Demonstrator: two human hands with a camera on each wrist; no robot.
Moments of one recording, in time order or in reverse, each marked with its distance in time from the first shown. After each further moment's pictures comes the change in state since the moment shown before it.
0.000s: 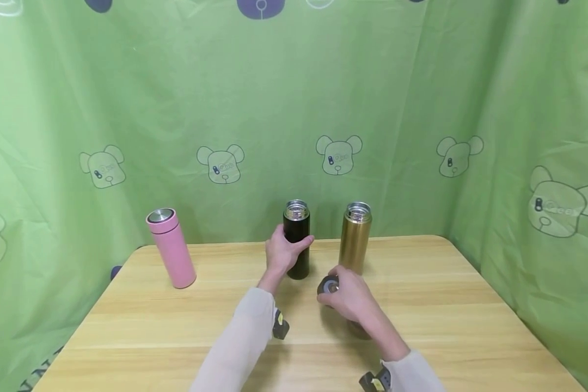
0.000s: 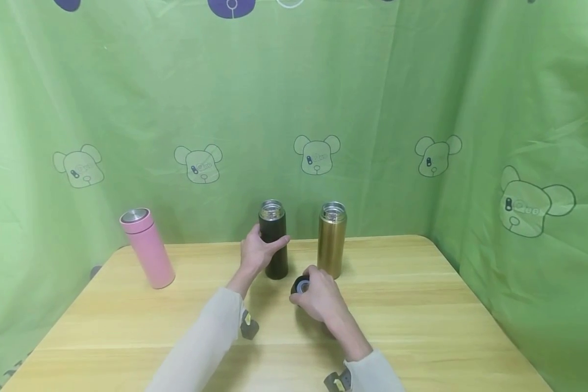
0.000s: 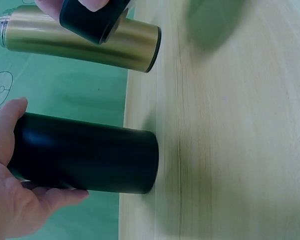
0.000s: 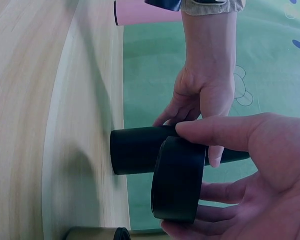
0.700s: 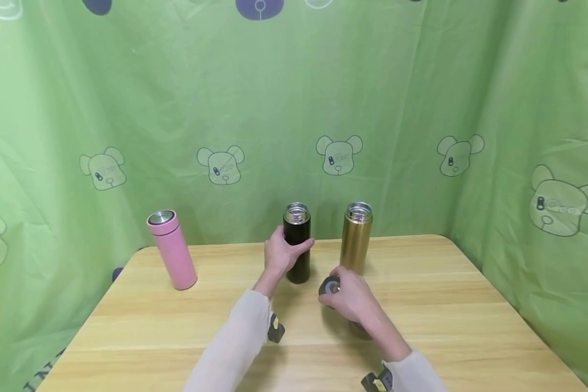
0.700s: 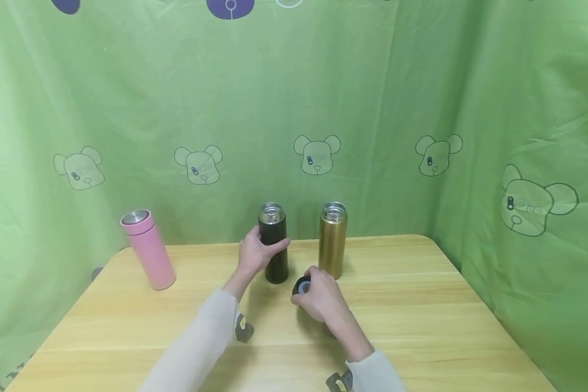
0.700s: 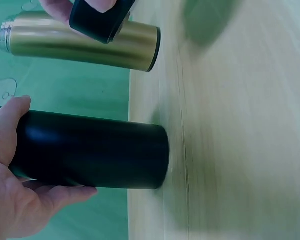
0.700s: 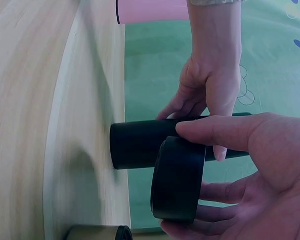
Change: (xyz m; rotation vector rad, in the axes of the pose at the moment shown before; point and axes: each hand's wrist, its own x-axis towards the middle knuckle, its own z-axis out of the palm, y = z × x) left_hand -0.004 0.001 -0.010 0.031 -0.035 0.053; right_hand 0.002 0.003 0.002 0.005 0.000 0.000
